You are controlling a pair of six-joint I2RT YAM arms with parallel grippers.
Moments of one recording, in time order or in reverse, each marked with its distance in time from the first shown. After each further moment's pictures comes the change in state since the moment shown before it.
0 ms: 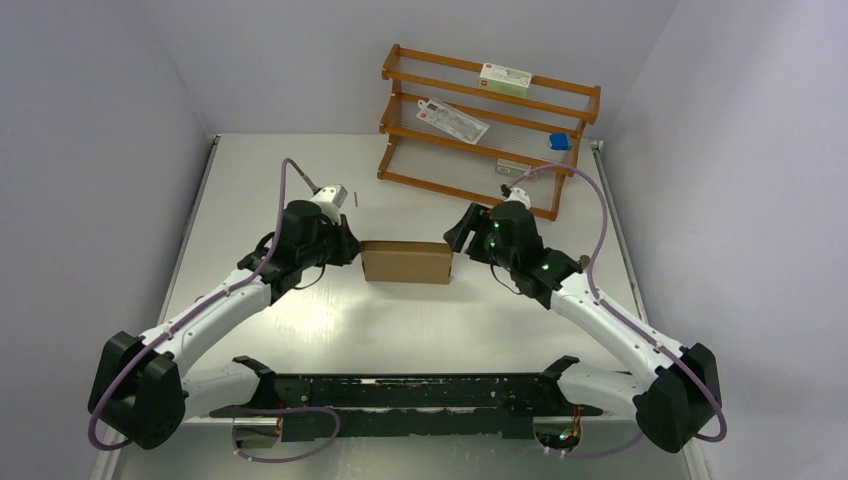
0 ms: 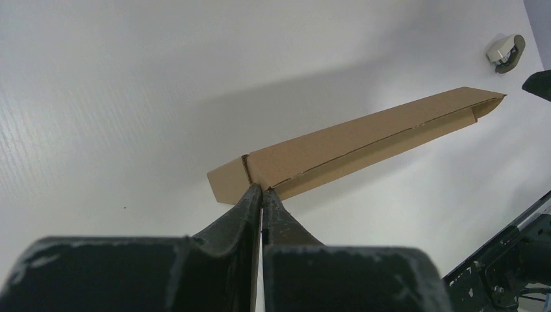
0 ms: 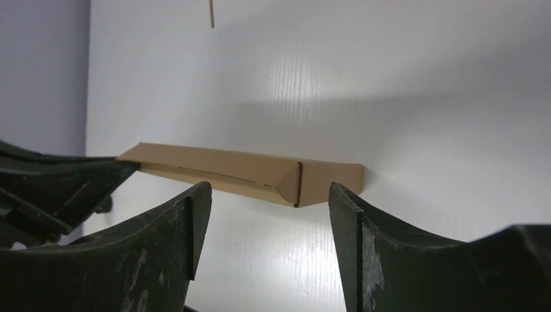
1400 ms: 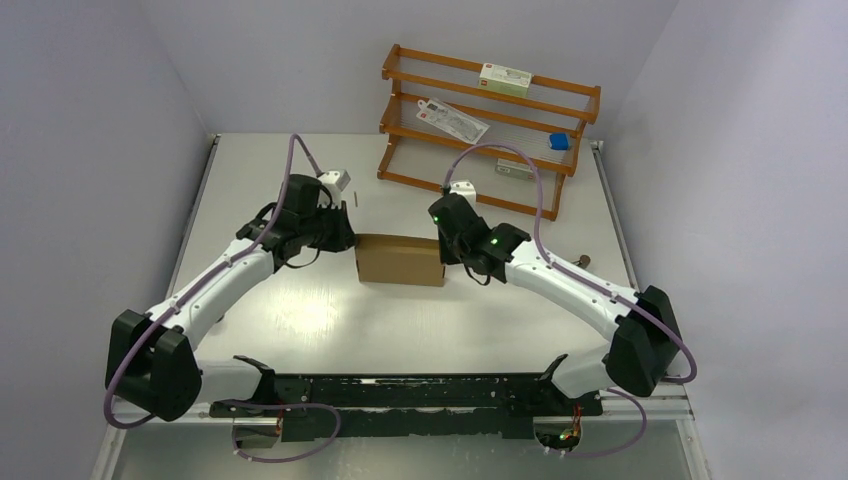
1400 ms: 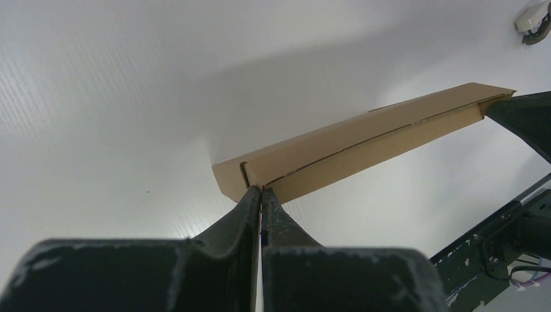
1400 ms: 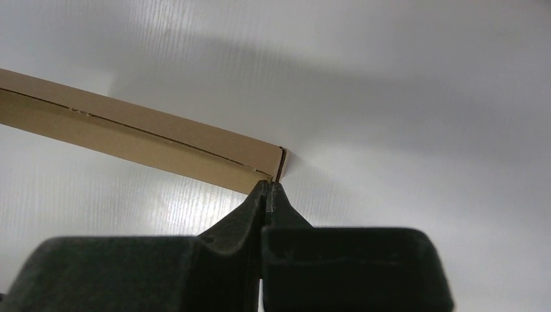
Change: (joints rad) left arm 0.074 0.137 0.234 -0.272 0.099 0.085; right arm 0.188 0.309 0.286 -0.296 0.216 -0.239
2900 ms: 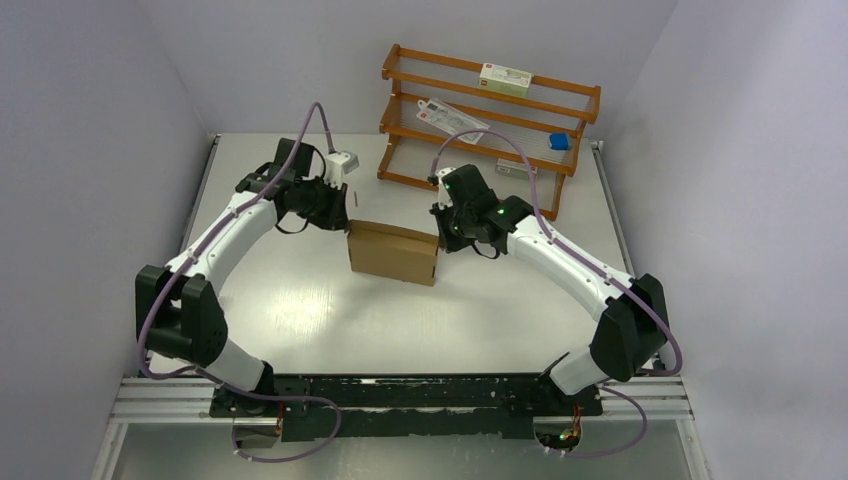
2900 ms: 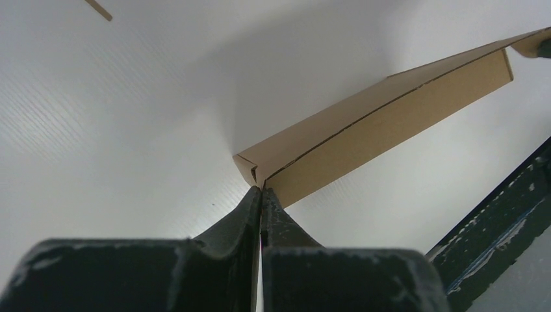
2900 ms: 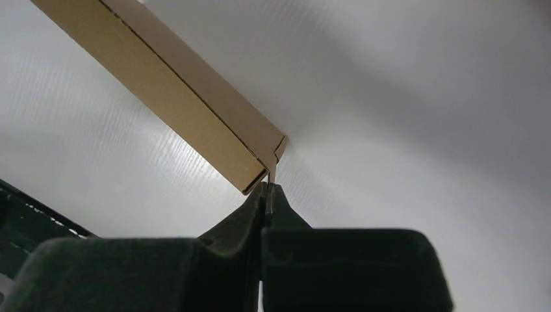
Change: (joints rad) left arm 0.130 0.262 0.338 -0.293 0.203 0.444; right arm -0.145 0.089 0.149 -0.093 -0.383 -0.344
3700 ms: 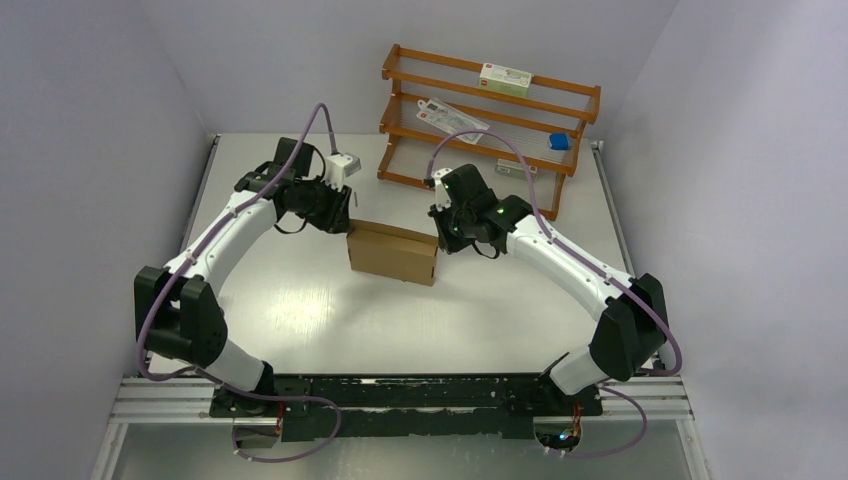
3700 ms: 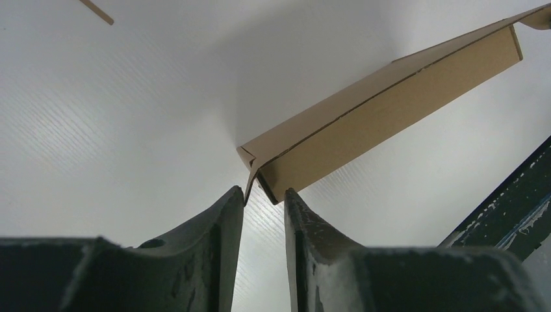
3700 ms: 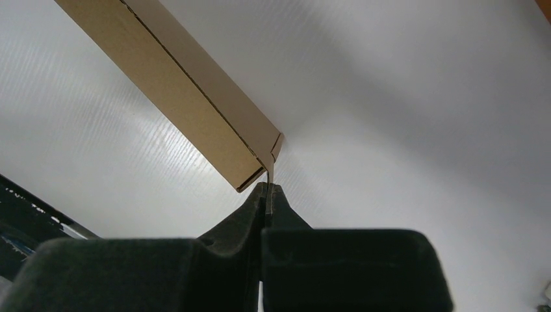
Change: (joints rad) left arm 0.000 -0.014 -0.002 -0.025 0.002 0.060; right arm -0.001 0.002 0.010 -0.020 -0.008 -0.055
